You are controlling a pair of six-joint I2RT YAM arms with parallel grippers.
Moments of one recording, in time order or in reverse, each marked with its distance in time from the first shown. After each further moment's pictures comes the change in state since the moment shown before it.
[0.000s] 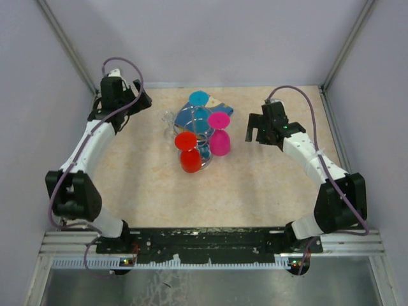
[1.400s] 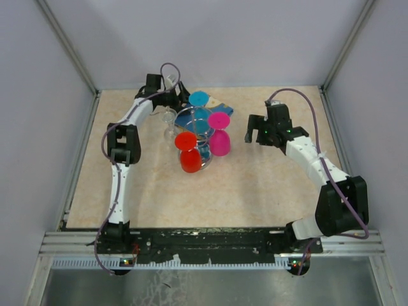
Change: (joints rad) left arm -0.062 1.087 0.956 -0.030 0.917 -0.284; right arm -0.045 -0.008 -0.072 0.120 -0.163 -0.040
